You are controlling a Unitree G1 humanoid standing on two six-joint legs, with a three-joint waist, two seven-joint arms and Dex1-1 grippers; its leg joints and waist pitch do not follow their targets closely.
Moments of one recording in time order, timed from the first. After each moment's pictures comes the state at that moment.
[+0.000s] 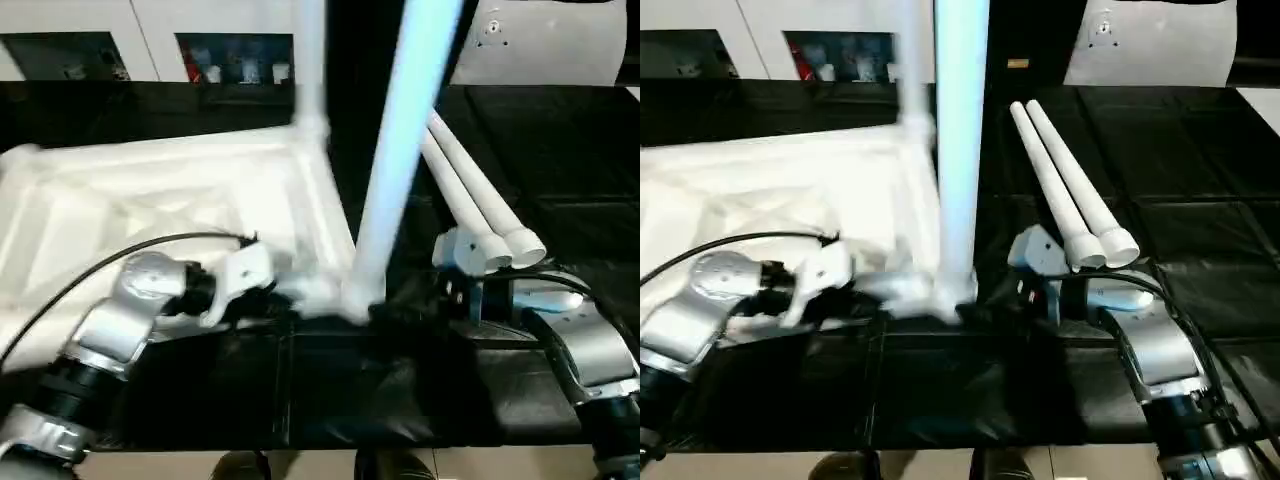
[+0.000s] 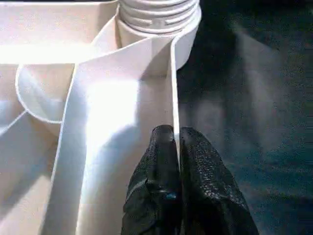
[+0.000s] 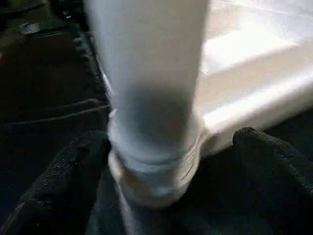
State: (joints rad) left arm -0.43 0.58 -0.30 0.19 -0.08 0.17 -1.32; right arm -0.33 -0.49 0.17 0.10 0.20 0.21 1.16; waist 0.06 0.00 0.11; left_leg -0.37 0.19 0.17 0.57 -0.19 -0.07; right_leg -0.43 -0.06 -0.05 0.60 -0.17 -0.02
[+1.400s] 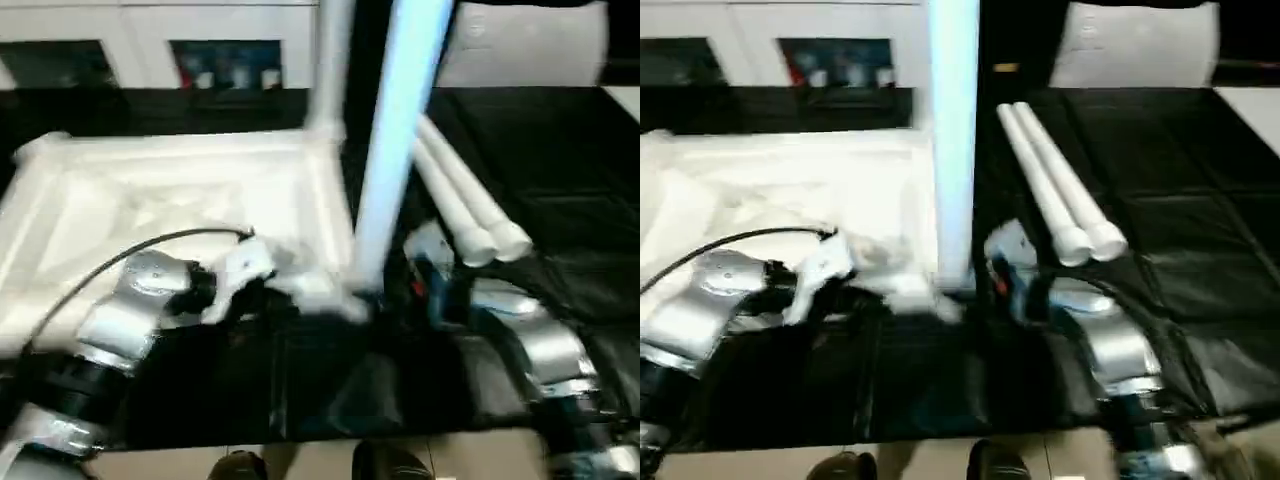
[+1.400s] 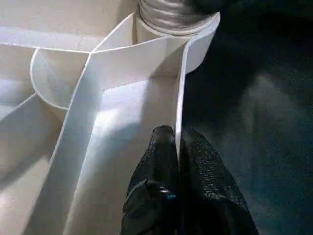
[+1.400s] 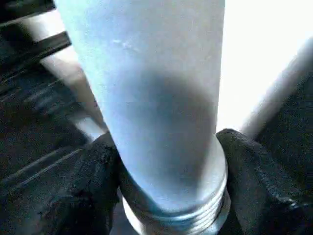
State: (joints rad) left arm -0.43 0.44 -0.23 0.12 -0.02 0.45 -1.06; right arm -0.35 -0.22 0.09 0.12 0.18 0.44 0.76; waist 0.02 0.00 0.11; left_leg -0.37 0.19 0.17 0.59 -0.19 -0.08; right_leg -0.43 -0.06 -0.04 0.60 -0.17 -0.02
